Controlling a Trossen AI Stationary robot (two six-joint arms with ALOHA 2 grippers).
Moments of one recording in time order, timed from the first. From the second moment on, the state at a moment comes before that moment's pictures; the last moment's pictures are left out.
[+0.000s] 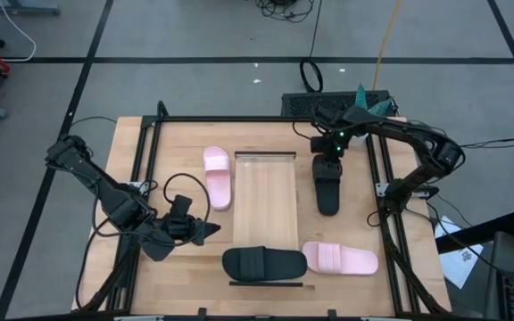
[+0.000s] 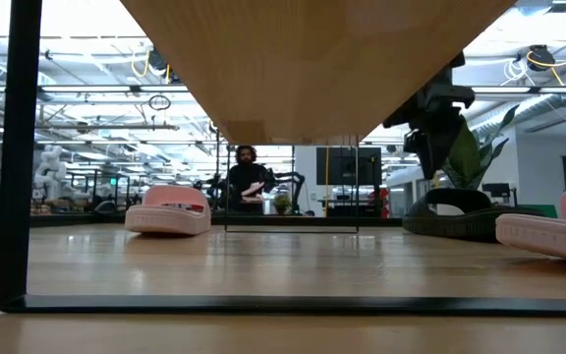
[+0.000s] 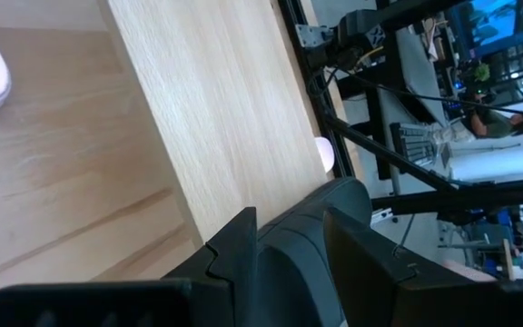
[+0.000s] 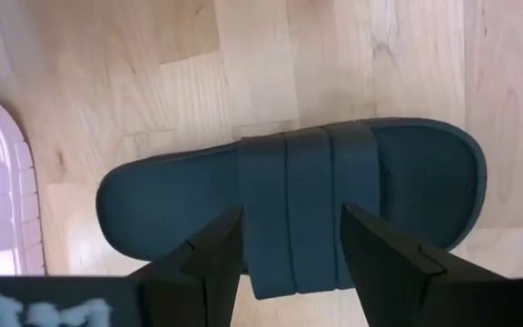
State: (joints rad) left arm -0.69 1.26 1.09 -0.54 -0.70 -1.70; right arm -0.65 1.55 1.11 -1.13 -0.32 -0.49
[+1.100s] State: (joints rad) left arm -0.69 1.16 1.09 -0.55 -0.74 -1.61; right arm -0.69 1.68 1.11 -1.13 -0.32 -0.52
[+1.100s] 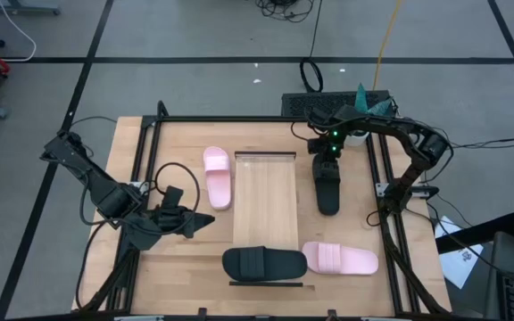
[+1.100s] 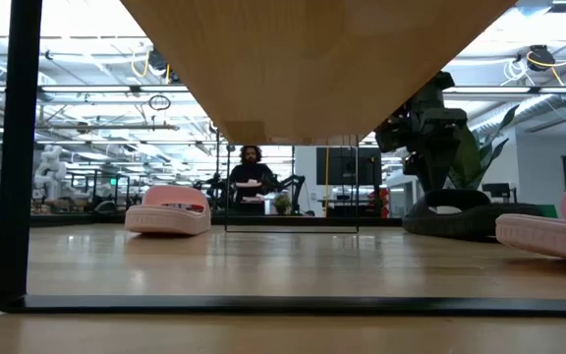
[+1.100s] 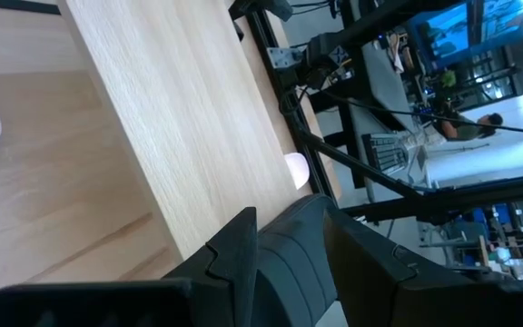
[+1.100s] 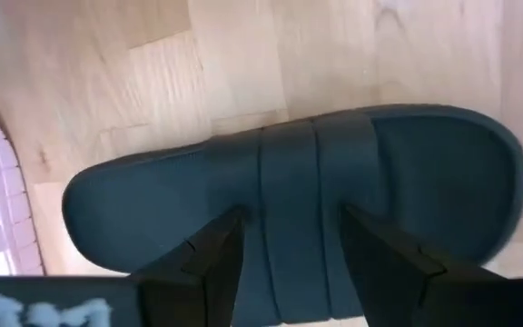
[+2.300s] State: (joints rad) left arm -0.69 1.16 1.09 -0.55 -0.75 -1.59; right arm -0.78 1.68 1.11 -1.12 -0.39 -0.54
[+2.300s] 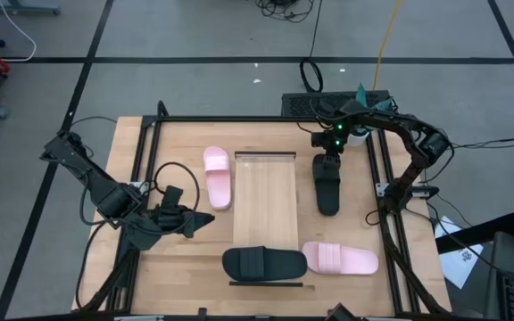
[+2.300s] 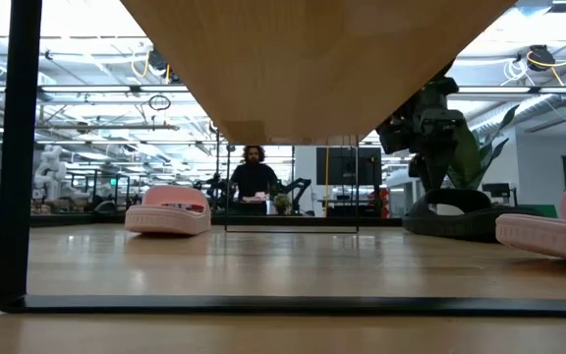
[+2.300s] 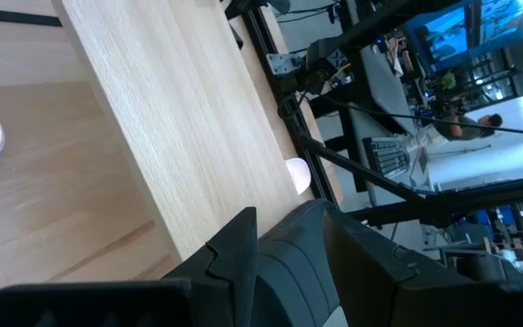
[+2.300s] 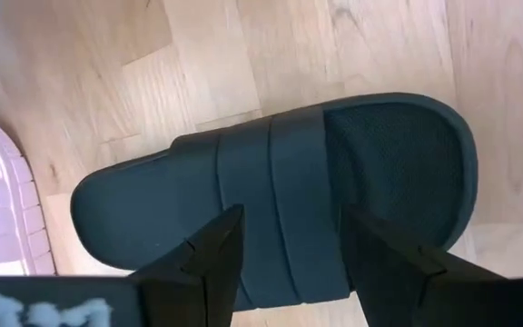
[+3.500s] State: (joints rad) left arm -0.69 1.16 1.09 -0.55 -0.75 -1.58; right arm -0.78 1.68 1.03 -1.09 -0.47 -0.54
